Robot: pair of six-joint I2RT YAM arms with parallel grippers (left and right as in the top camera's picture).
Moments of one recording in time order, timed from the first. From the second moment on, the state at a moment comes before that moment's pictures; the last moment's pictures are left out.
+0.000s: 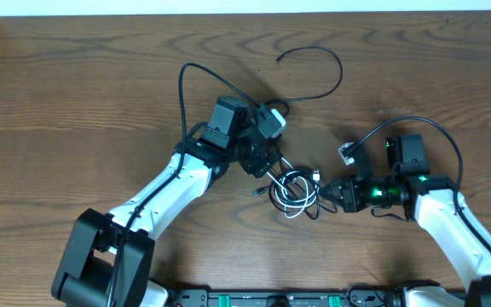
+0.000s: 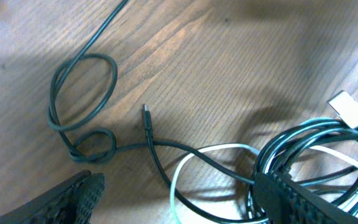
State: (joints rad) left arm -0.47 1.62 0.94 -0.21 0.37 0.35; right arm 0.10 1.35 0.63 -0.53 -0.85 -0.05
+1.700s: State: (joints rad) left arm -0.69 1.90 0.94 0.09 0.36 0.54; right arm 0.10 1.41 0.63 -0.61 -0.86 -0.09
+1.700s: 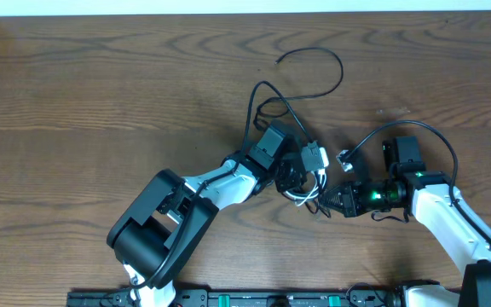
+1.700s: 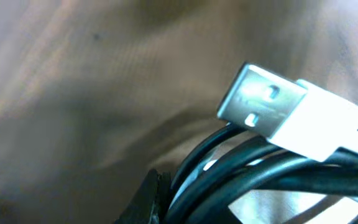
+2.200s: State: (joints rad) left arm -0.68 1.67 0.94 0.04 -0.17 -0.12; right arm 0.09 1.41 0.63 -0.60 -0.69 0.06
